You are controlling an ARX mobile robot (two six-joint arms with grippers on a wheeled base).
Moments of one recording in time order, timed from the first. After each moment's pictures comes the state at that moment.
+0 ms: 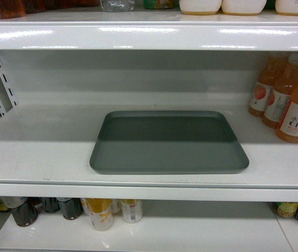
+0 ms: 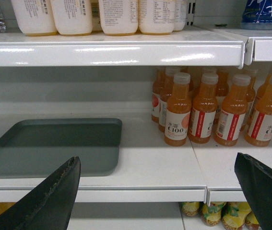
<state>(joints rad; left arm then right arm) 0.00 0.01 0.01 0.00 0.00 -0.02 0.00 0.00 0.01 0.00 0.00 0.01</state>
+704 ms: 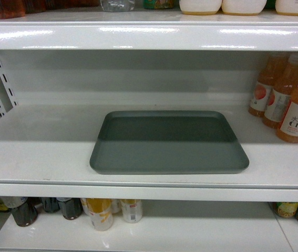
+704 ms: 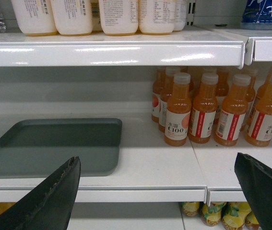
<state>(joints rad) 0.00 0.01 0.01 0.00 0.00 -0.02 0.00 0.00 0.01 0.00 0.00 0.01</state>
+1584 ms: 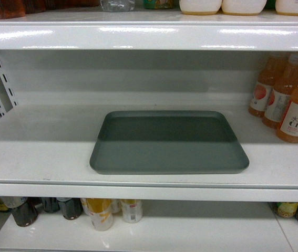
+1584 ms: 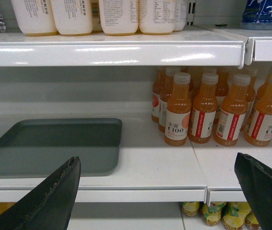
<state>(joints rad) 0.00 0.01 0.01 0.00 0.00 -0.02 0.00 0.00 0.01 0.00 0.00 0.01</state>
